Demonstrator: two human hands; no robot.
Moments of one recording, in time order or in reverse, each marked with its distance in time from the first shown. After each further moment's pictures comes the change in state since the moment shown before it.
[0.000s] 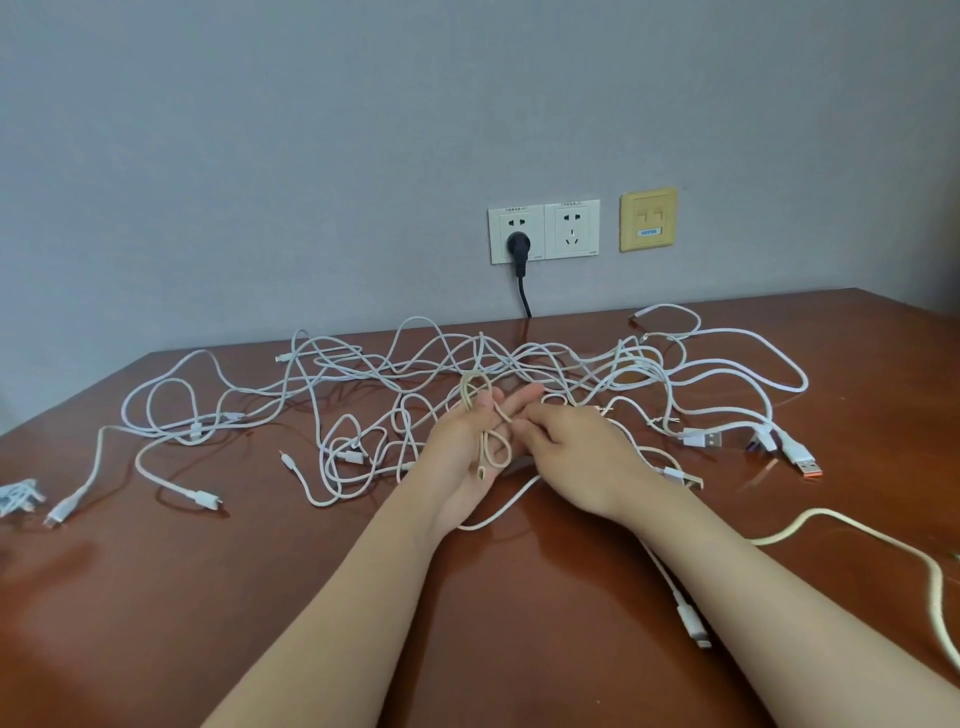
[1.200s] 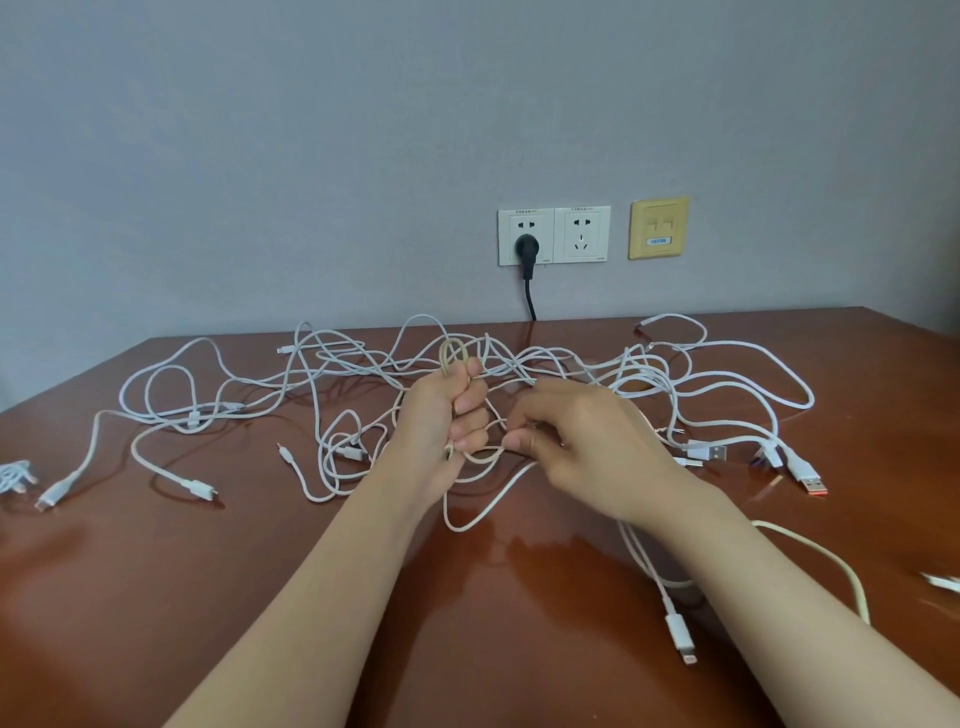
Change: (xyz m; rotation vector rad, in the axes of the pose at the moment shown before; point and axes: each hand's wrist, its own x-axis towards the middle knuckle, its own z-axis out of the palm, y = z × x) left_hand -0.001 0.025 0.000 0.107 0.058 0.110; right_hand -0.005 -0.007 -0.019 -0.091 0.146 -0.334
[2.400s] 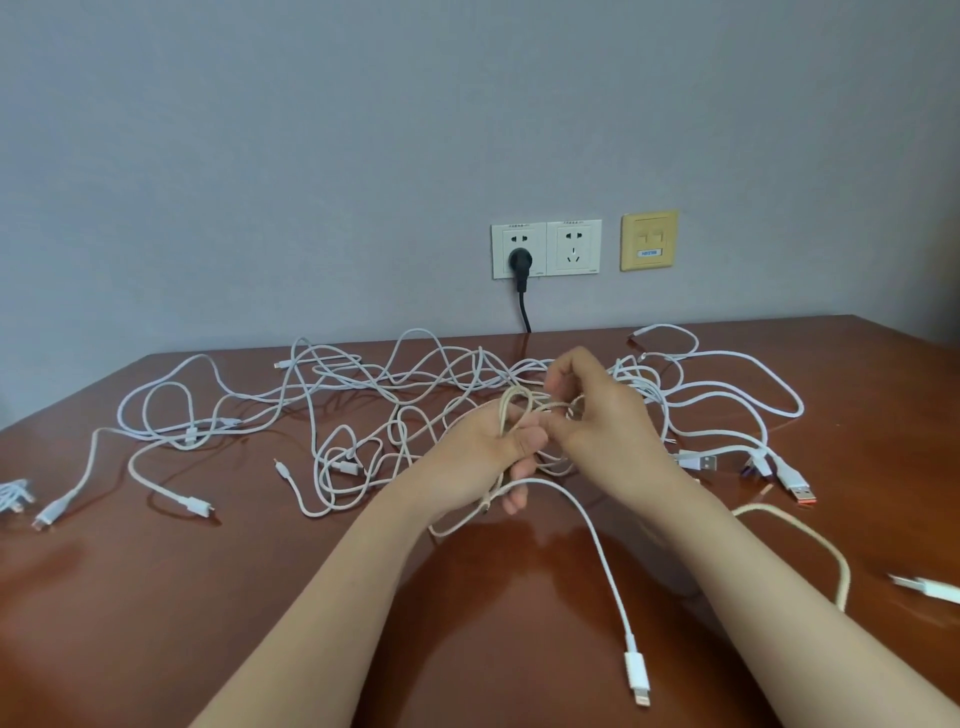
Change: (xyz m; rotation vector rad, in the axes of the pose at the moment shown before) left_hand -0.005 -0.014 0.006 0.749 -0.357 0.018; right_hand 0.006 0.009 -0.004 0.374 0.192 0.320
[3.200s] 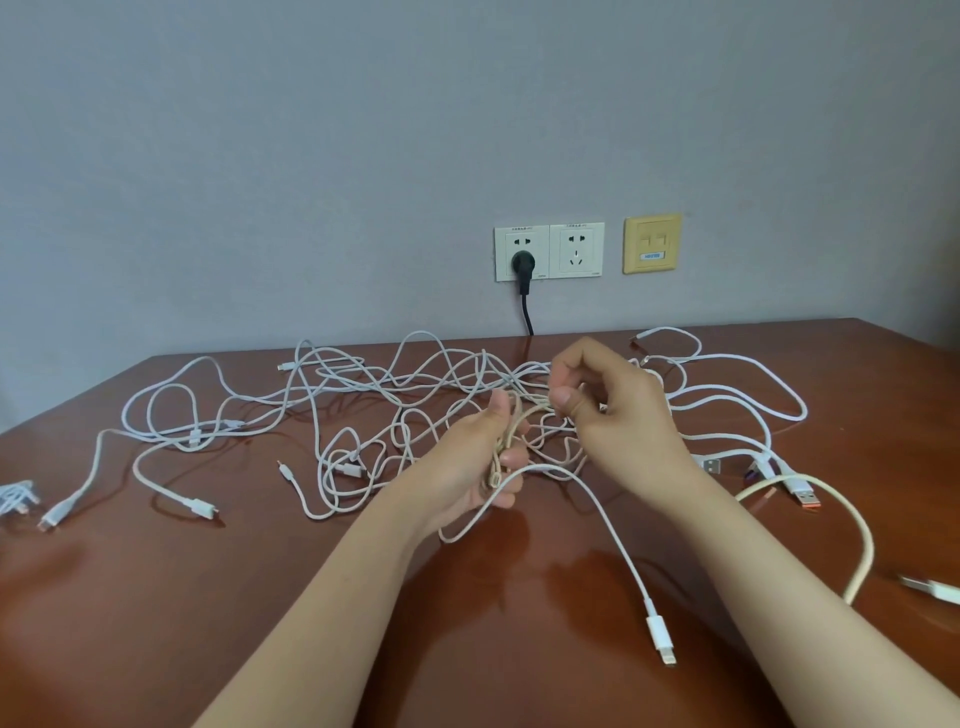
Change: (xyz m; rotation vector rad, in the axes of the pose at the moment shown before) left_hand 0.005 -0.002 -0.002 -0.413 0.087 -0.240; right_hand 0.000 -0.006 -0.008 0.125 0.094 -0.128
